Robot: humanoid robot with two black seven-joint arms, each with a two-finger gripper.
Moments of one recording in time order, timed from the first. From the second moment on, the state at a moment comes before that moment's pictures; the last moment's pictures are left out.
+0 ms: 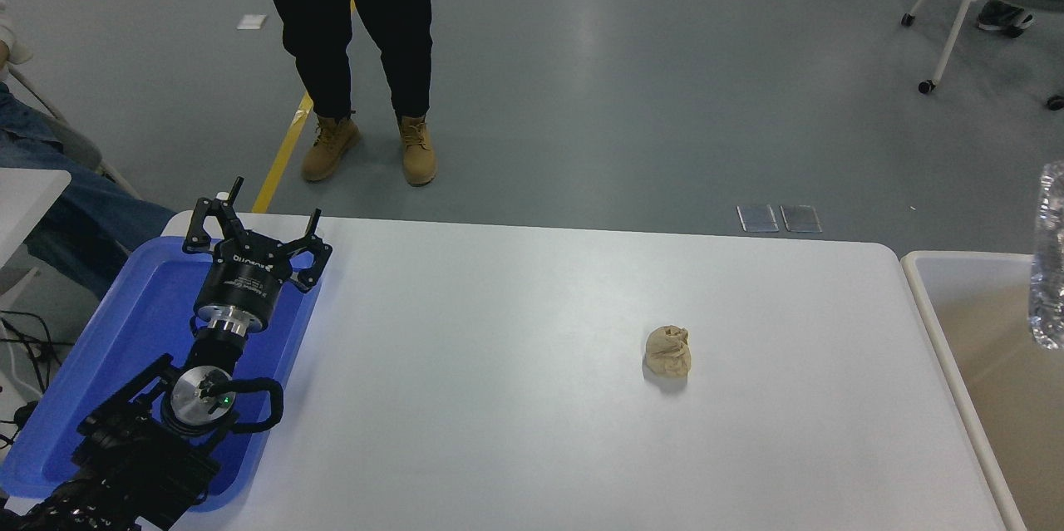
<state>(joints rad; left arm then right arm) -0.52 0.20 -1.00 -0.54 -0.09 -0.62 -0.36 1.32 -0.91 -1.09 0.61 -0.54 0.22 0.12</state>
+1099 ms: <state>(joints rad) -0.52 0.20 -1.00 -0.54 -0.09 -0.62 -0.36 0.63 -0.57 -0.73 0.09 -0.51 0.00 0.13</state>
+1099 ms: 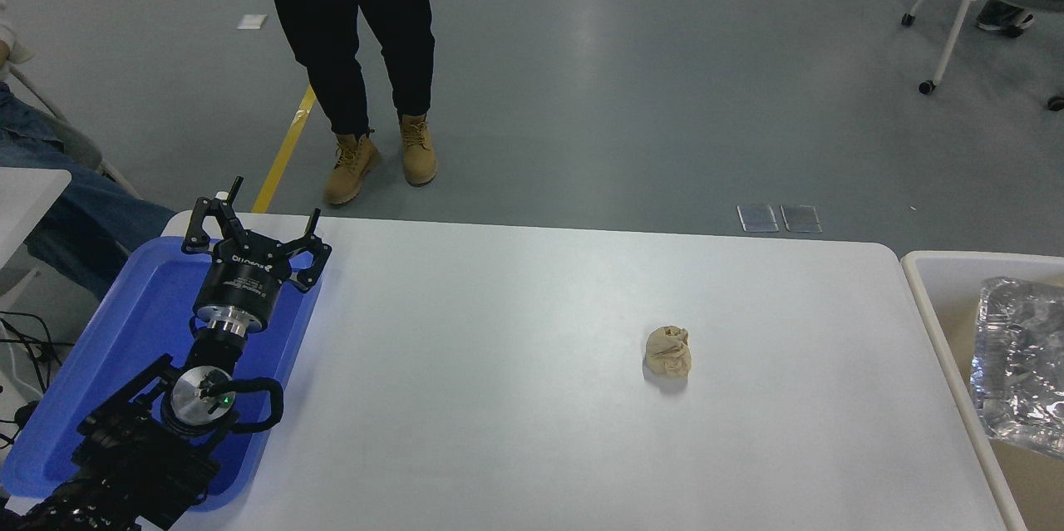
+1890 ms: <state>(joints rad) -0.52 0.20 -1.00 -0.54 -0.09 -0.62 -0.36 0.62 -0.56 -0.73 0.06 -0.43 0.00 0.13</state>
